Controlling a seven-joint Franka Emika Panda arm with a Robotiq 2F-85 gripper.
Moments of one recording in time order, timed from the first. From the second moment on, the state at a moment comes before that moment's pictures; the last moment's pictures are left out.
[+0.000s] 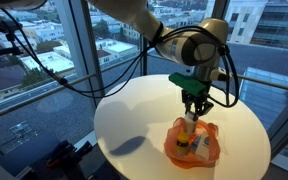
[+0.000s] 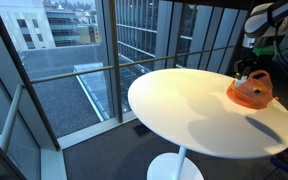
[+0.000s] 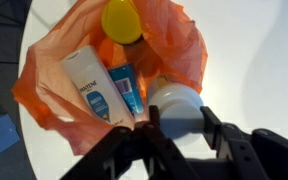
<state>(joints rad) -0.25 0.53 -0.18 -1.67 0.00 2.10 0.00</state>
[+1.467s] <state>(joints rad) -0.28 0.54 -0.15 -1.64 0.09 2.08 -0.07</state>
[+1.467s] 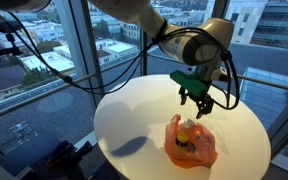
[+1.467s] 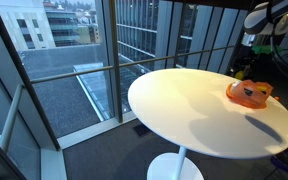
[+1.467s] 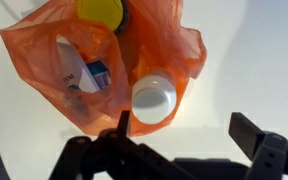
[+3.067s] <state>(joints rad) -0.16 0.12 -0.13 -1.81 -0.01 1.78 -0.12</state>
